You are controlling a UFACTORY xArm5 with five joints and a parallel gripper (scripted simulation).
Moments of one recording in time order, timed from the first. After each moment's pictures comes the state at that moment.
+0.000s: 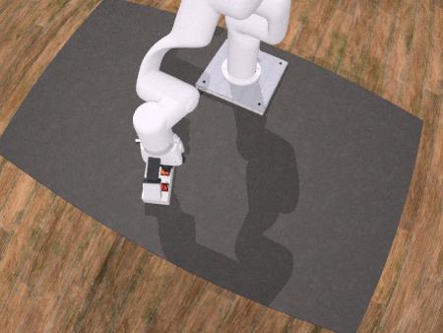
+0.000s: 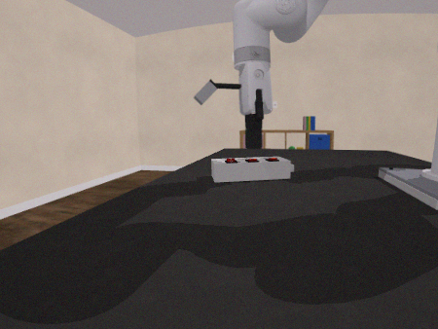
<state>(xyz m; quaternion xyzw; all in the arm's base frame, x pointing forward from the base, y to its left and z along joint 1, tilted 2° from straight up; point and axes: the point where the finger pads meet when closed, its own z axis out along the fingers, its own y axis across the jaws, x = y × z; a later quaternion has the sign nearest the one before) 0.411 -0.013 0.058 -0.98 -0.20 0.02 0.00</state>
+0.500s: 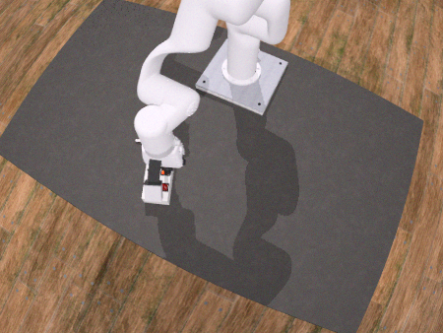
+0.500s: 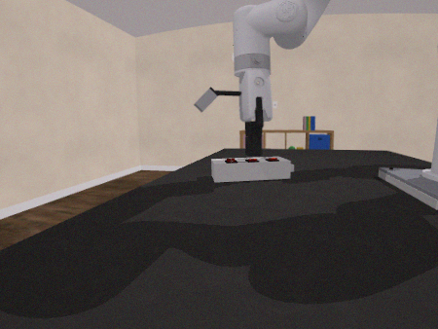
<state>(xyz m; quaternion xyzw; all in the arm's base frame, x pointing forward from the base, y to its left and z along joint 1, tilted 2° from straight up) 0.410 -0.013 0.043 -0.98 -0.20 0.02 0.00</state>
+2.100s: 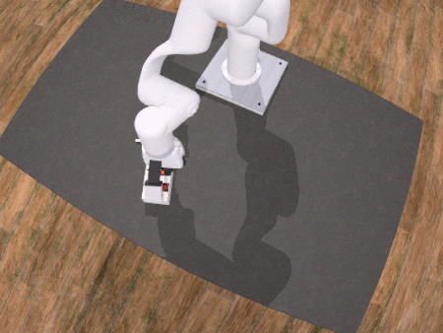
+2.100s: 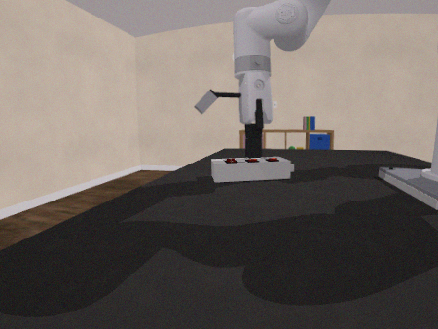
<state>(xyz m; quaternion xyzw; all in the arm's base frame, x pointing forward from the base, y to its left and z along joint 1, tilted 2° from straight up) 0.410 -0.013 0.039 -0.98 -0.20 0.02 0.00</state>
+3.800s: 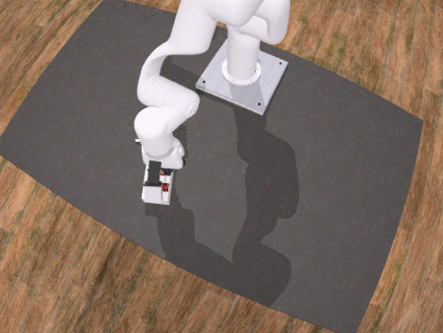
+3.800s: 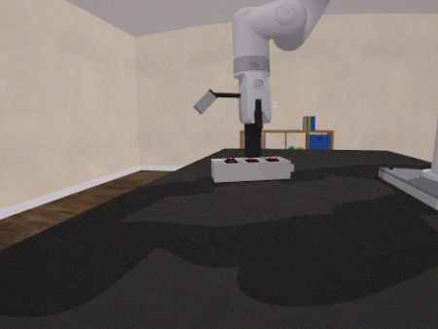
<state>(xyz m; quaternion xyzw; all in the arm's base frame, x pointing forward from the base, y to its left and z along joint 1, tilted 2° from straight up) 0.412 -0.013 0.039 -0.98 -0.20 0.02 0.00</state>
